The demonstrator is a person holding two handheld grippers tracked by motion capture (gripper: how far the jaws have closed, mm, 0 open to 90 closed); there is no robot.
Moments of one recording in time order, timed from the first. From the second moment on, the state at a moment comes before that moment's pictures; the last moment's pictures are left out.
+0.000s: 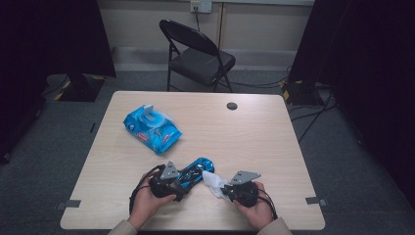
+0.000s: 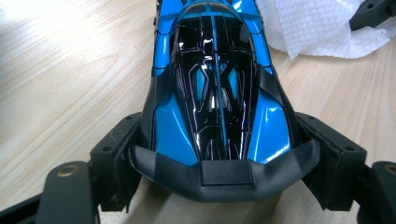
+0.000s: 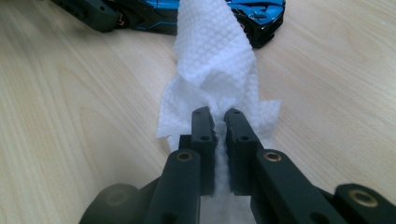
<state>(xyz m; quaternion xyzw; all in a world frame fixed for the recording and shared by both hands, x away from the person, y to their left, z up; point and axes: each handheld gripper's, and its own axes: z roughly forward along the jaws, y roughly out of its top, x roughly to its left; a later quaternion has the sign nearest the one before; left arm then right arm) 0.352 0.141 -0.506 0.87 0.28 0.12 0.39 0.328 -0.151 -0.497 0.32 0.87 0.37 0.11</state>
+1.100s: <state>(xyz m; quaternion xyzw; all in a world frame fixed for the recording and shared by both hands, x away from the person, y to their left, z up) 0.353 0.135 -0.506 0.86 0.30 0.13 0.39 0.326 -0.142 -0.464 0.33 0.84 0.43 0.09</state>
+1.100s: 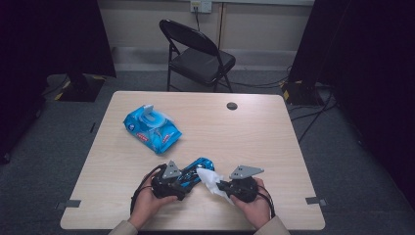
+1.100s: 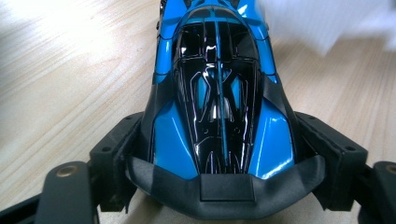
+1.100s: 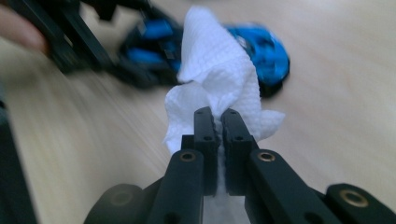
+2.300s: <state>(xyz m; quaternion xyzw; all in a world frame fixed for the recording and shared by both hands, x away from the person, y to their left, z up) 0.353 0.134 -0.506 0.86 0.30 0.13 0.39 0.355 -0.047 -0.485 0.24 0.86 0.45 0.06</state>
